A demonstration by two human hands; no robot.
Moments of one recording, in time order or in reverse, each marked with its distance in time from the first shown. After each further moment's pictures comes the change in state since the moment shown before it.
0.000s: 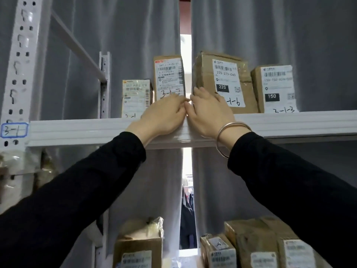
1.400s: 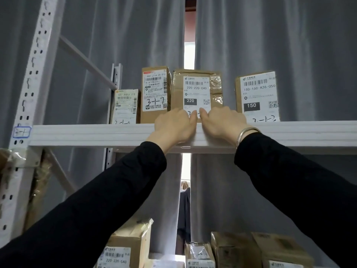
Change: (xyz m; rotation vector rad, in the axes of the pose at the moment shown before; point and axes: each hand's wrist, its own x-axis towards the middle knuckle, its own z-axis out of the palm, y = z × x) left_hand 0.032 0.091 0.042 0.226 0.004 -0.368; right_hand -0.007 0.095 -0.021 0.114 -0.166 0.207
